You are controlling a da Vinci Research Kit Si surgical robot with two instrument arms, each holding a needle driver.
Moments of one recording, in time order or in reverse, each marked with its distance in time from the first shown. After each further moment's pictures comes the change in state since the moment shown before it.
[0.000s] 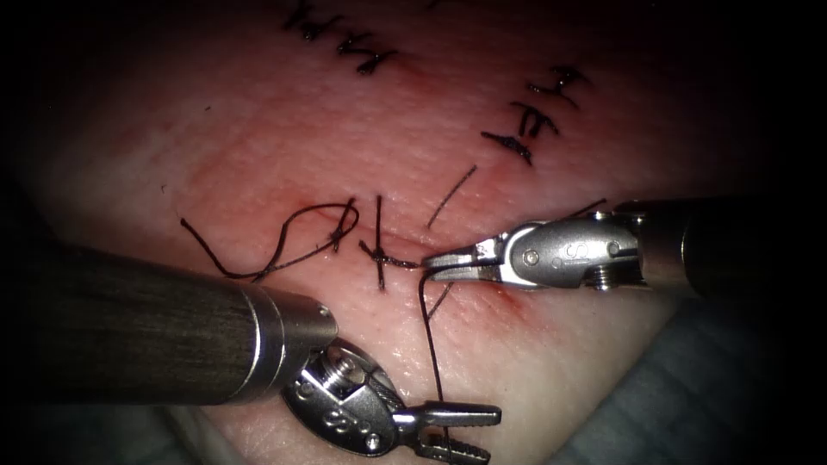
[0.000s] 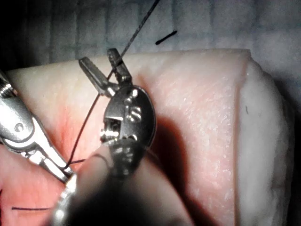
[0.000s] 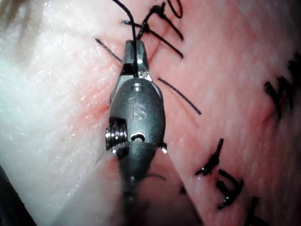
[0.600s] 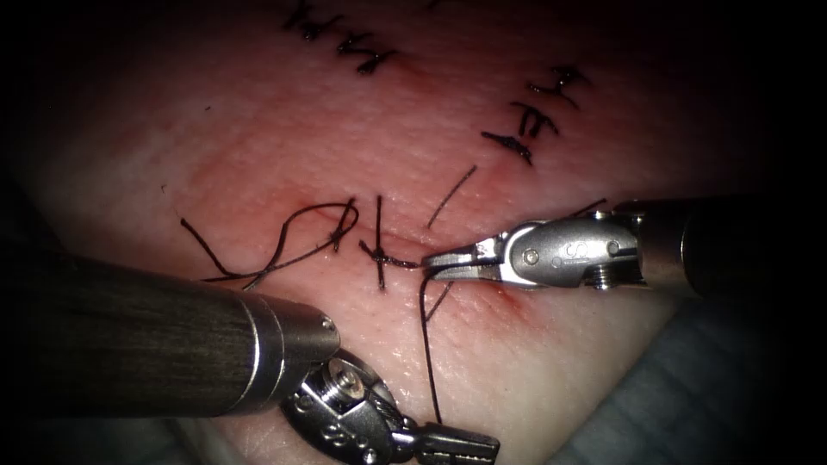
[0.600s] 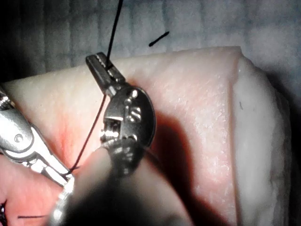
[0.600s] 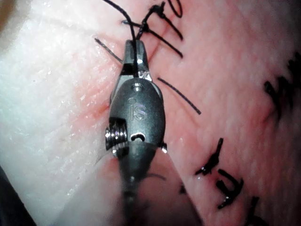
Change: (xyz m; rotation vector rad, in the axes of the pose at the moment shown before) right arm 0.000 0.000 0.000 -0.003 0.000 0.006; left arm 0.001 0.000 -0.001 -0.017 0.022 0.063
